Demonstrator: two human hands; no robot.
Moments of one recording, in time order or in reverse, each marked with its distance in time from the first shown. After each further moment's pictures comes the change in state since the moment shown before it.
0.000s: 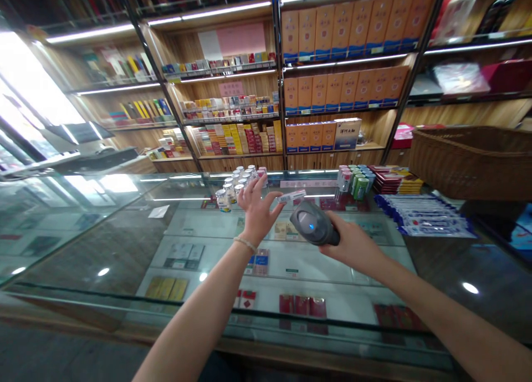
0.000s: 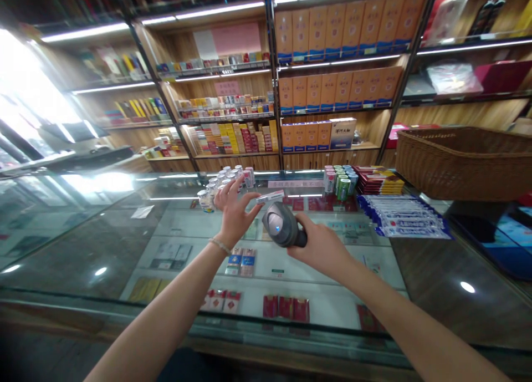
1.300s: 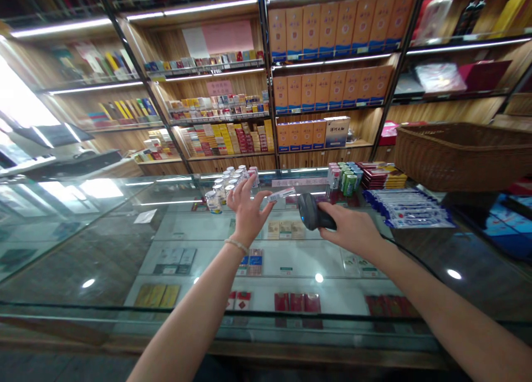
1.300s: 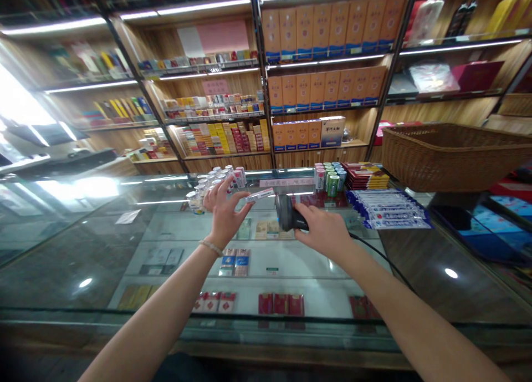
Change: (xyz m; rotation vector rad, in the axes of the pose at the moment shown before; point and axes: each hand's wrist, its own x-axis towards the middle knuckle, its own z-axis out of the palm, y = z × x) left_hand 0.002 -0.002 -0.001 -0.018 -0.011 -0.034; right_hand 0.011 0.027 -0.013 -0.502 0.117 -0.070
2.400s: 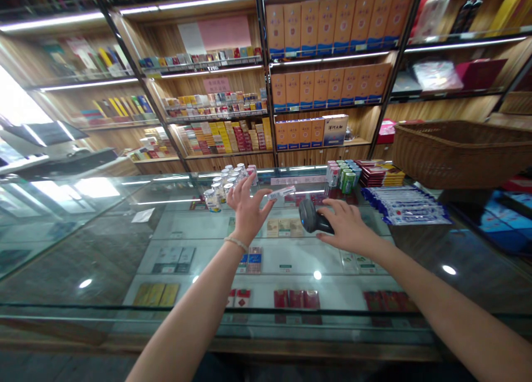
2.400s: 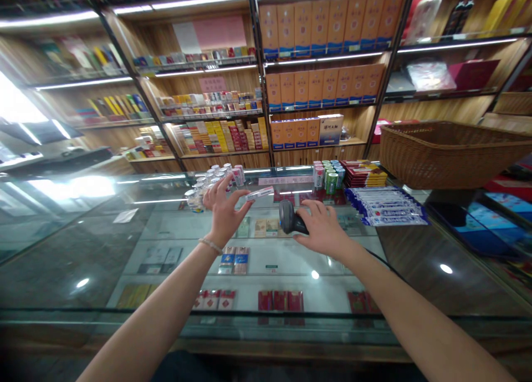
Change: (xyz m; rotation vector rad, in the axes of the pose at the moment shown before) left_hand 0.001 0.004 -0.002 -0.011 -0.007 0.022; right_hand -0.001 0.016 0.031 -0.032 -0.034 -0.100
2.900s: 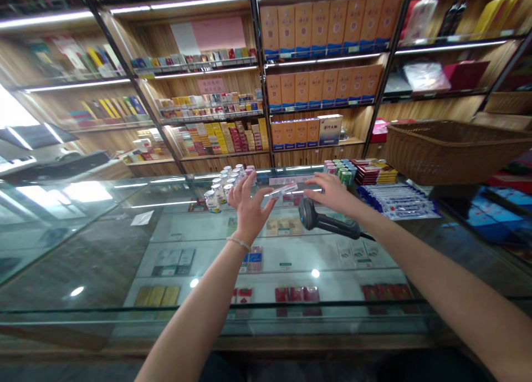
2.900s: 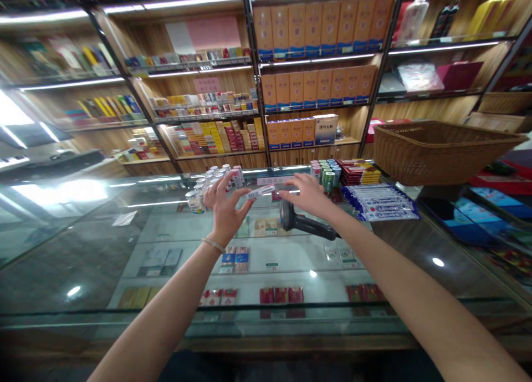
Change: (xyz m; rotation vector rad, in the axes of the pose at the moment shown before) left_hand 0.004 0.005 -0.007 -0.027 0.077 0.048; right_hand 0.073 0.007 -0.025 0.387 0.157 0.170
